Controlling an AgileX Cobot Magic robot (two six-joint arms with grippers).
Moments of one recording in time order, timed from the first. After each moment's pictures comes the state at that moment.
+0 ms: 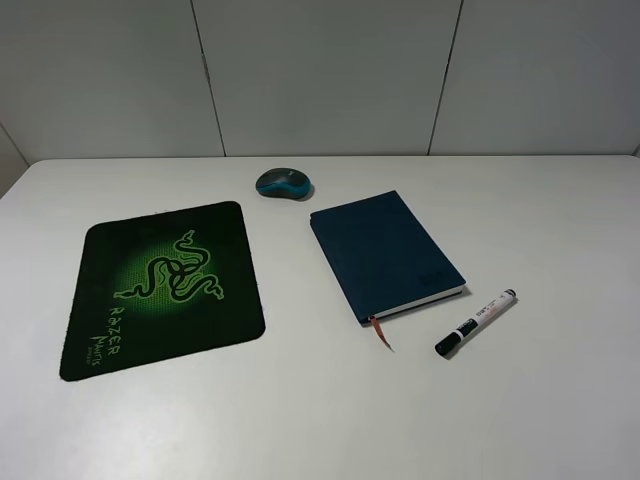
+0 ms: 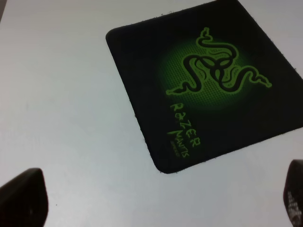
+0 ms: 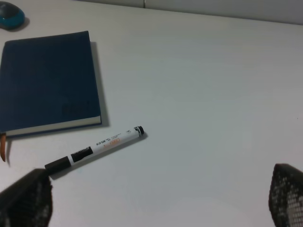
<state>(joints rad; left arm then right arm) 0.02 -0.01 -0.49 -0.05 1.06 0.11 0.11 -0.01 -0.49 0.01 1.03 -0.02</state>
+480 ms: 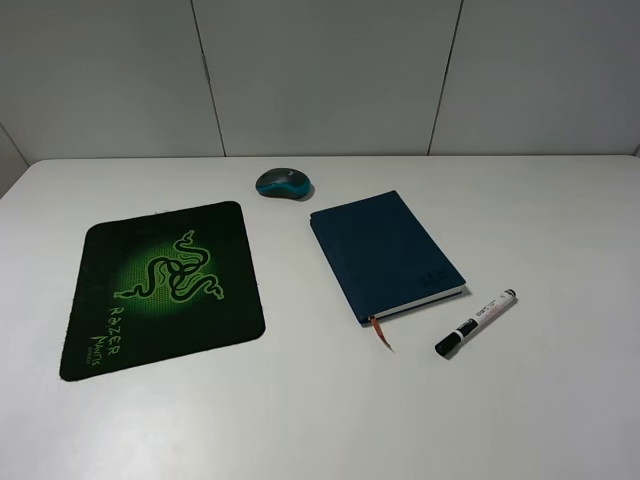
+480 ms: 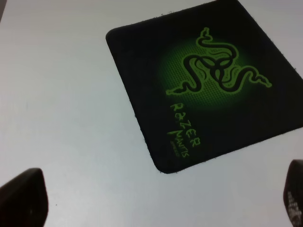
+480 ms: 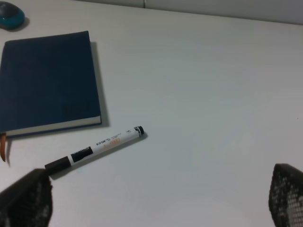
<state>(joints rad) 0.02 -0.01 -0.49 -0.05 1.06 0.11 0.11 -0.01 -0.49 0.01 1.03 -0.02</state>
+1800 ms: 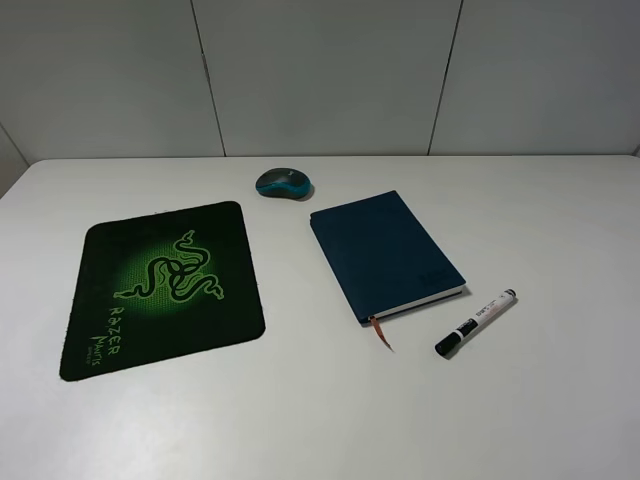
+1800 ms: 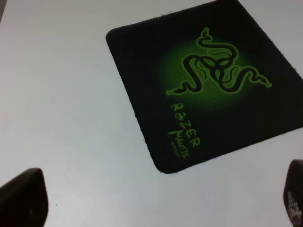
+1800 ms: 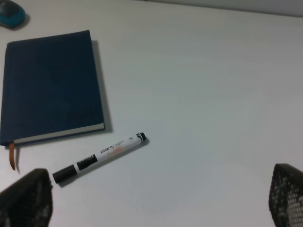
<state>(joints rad) 0.02 -0.01 -0.49 -0.05 1.06 0.11 0.11 0.39 -0.73 0.01 1.03 -0.01</state>
